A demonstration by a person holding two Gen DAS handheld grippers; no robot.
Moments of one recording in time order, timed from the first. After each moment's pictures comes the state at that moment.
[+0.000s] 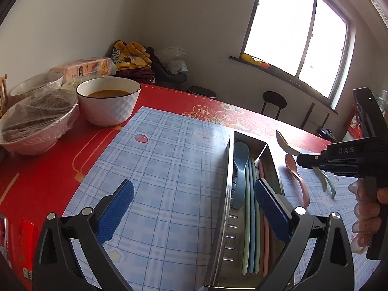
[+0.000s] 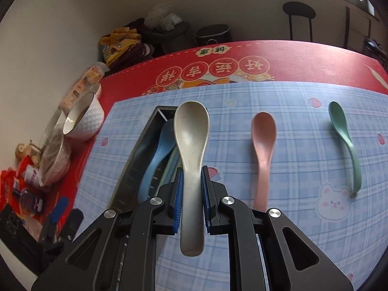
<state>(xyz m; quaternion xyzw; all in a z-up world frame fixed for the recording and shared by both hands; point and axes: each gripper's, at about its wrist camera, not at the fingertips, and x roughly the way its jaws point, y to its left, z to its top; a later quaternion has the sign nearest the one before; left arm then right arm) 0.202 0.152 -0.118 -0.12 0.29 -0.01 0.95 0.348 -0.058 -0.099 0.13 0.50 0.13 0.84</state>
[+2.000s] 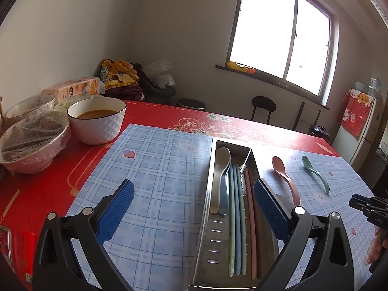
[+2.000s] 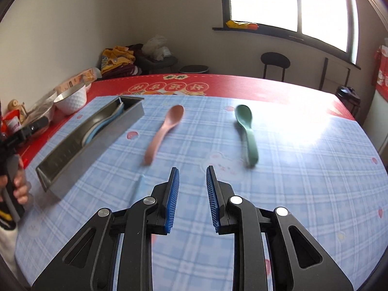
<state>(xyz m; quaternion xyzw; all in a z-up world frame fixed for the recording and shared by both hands) 0.185 0.121 -0.099 -0.07 0.24 -0.04 0.97 0.194 -0.219 -0.114 0.00 0.36 0.09 0.93</state>
